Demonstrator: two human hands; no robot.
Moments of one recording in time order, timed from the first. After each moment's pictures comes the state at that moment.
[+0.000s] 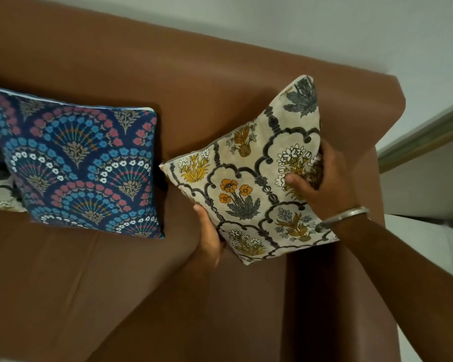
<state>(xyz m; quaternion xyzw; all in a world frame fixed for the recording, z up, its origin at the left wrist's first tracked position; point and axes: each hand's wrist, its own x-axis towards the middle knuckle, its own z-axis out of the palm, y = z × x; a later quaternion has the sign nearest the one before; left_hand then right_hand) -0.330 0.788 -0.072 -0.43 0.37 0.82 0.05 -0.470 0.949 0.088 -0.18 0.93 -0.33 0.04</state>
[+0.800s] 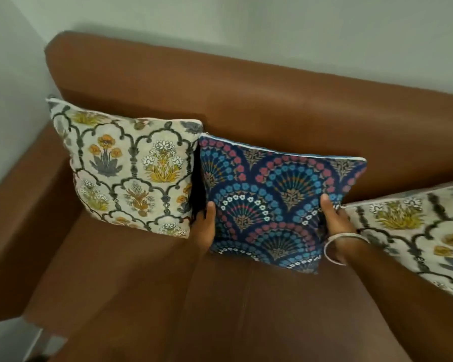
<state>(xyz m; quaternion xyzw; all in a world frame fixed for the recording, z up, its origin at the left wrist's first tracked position) -0.188 0.341 -0.036 -0.46 0.63 0.62 0.09 -0.342 0.592 -0.002 0.17 0.77 -0.56 0.25</state>
